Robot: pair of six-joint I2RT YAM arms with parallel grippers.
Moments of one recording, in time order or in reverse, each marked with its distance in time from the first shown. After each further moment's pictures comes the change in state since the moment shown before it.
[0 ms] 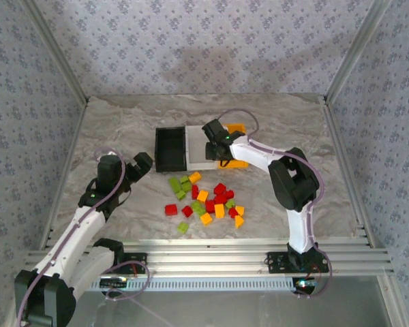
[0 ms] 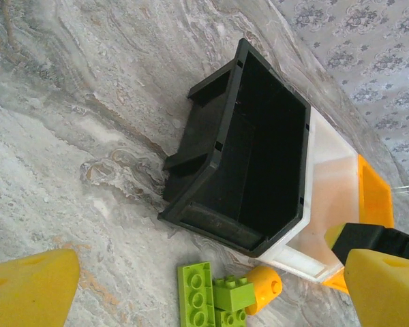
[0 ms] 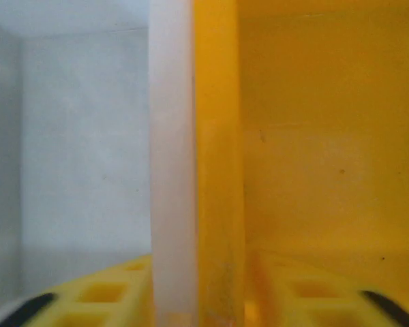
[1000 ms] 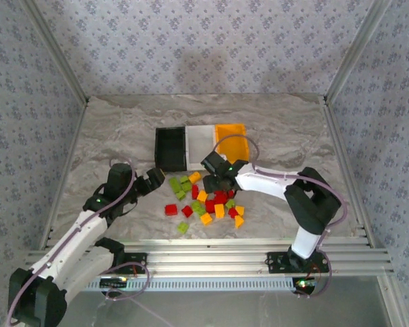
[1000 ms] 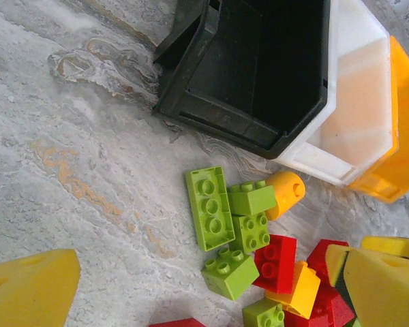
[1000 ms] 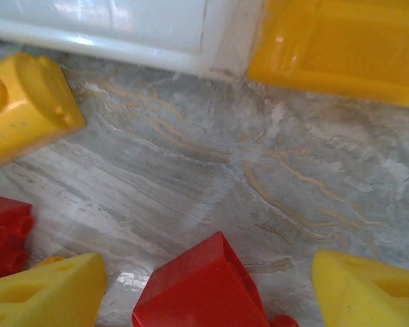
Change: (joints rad) left arm -0.137 -0.031 -0.050 -0.112 0.052 0.042; right arm 0.183 -0.270 -0.404 0.016 0.027 -0.030
